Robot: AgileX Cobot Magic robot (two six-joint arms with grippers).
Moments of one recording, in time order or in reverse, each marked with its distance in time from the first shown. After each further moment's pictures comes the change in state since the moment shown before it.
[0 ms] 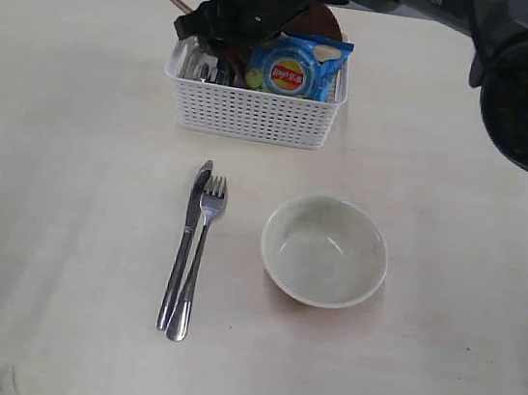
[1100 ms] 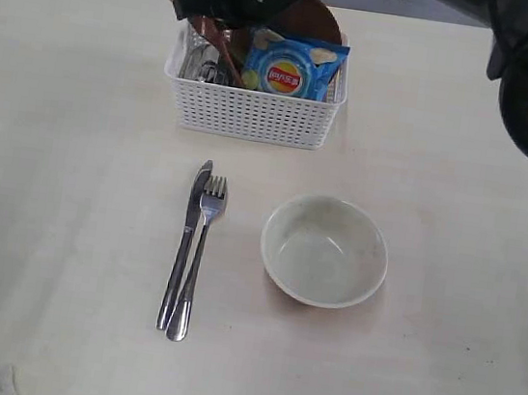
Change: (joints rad) left arm 0.000 0.000 0.000 0.000 0.000 0.000; right arm 0.008 -0.046 -0.002 -0.027 0.007 0.037
